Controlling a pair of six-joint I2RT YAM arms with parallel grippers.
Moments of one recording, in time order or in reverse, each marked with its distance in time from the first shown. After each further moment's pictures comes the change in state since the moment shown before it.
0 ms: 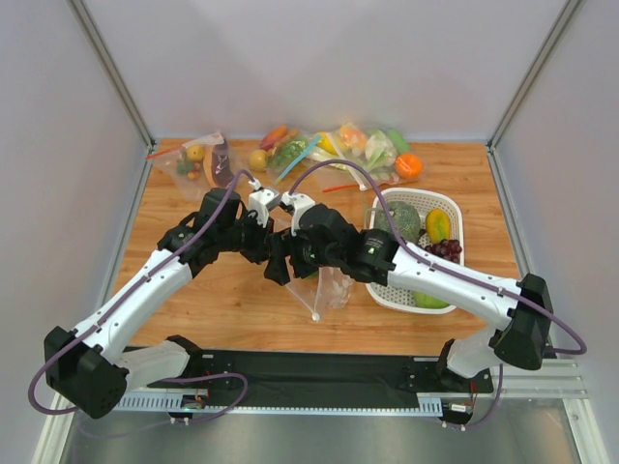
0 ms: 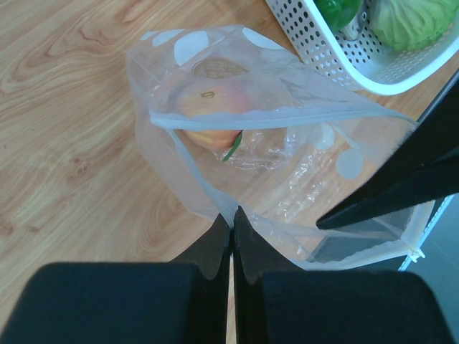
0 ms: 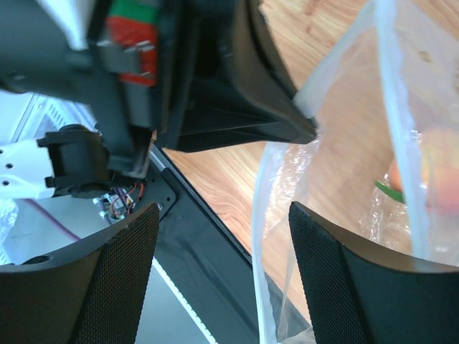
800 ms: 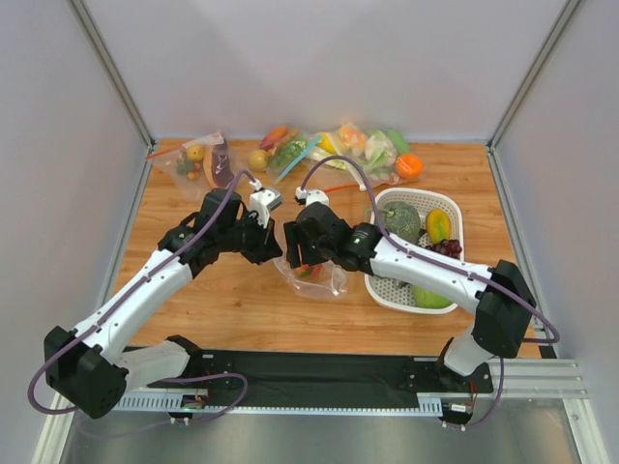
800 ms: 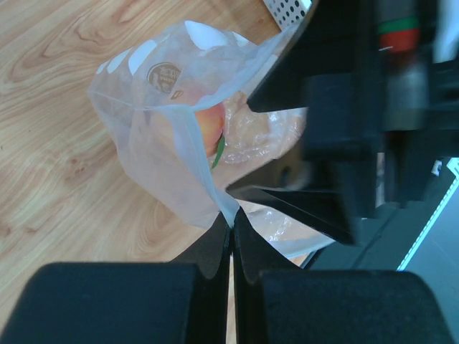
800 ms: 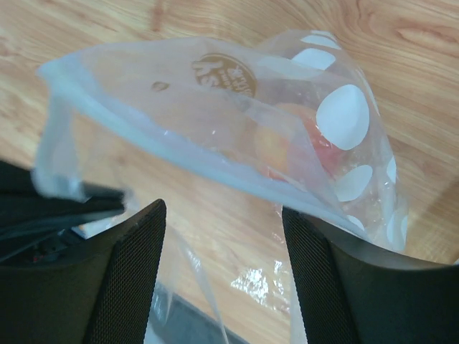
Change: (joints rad) left arm -0.005 0.000 0.000 0.000 0.000 0.000; right arm -0.095 0.100 -0.049 -0.009 0.224 0.024
